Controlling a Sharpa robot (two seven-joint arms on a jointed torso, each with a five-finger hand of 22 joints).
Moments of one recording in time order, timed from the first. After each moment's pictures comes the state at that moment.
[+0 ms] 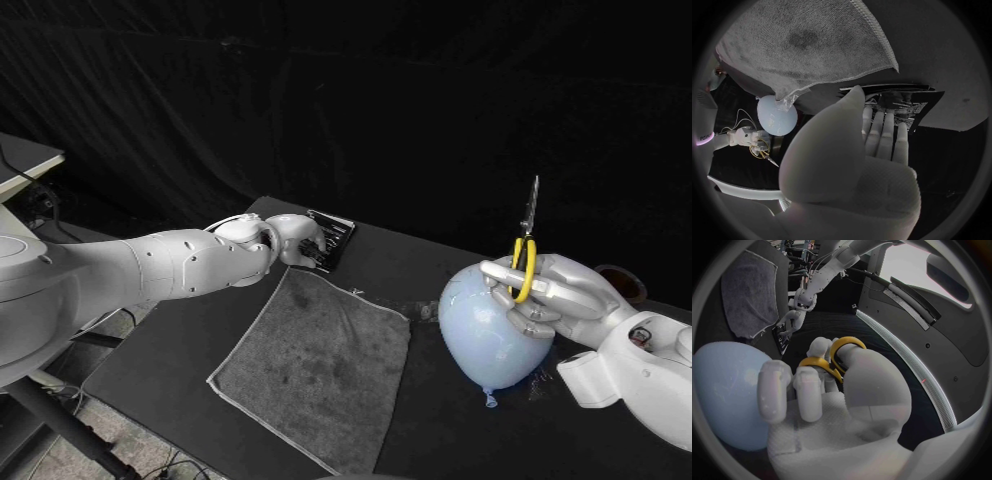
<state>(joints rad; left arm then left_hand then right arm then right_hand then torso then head) 1.17 -0.91 -0.14 1.08 -1.45 -0.30 0.09 1.67 -0.16 0.28 0.29 0.05 0.83 0.16 0.21 0.29 0.86 0.13 0.07 0.07 0.74 0.12 0.16 0.17 0.17 0.41 0.23 0.13 0.06 1.32 -0.86 -0.18 1.75 -0.18 -0.19 0.20 1.16 -0.06 0.56 0.07 0.05 1.03 0.02 0.45 1.05 1.31 0.04 0.49 1.26 1.47 -0.10 1.57 1.31 0.04 1.46 0.01 1.42 1.31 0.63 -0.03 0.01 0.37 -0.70</state>
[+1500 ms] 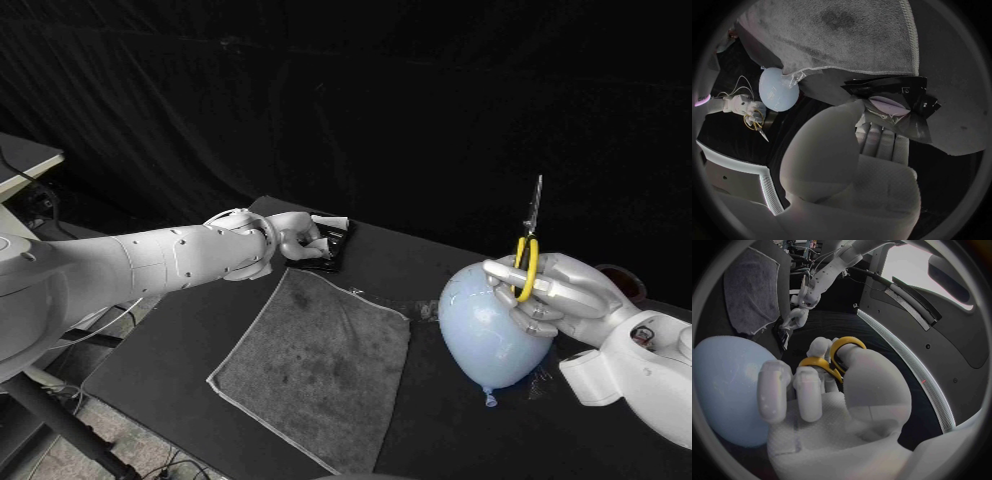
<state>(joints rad) 1.18 -0.93 -0.11 1.10 -1.16 -0.19 0.09 1.52 -0.07 0.47 0.29 0.05 0.97 0.17 0.29 0.32 0.98 0.19 0.07 0.06 0.85 0.17 0.15 0.19 0.18 0.58 0.28 0.18 0.06 1.32 -0.87 -0.18 1.74 -0.19 -0.20 0.20 1.16 -0.06 0.56 0.07 0.05 1.03 0.03 0.45 1.05 1.31 0.04 0.49 1.26 1.46 -0.09 1.57 1.31 0.04 1.46 0.01 1.41 1.31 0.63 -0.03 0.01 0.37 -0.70</state>
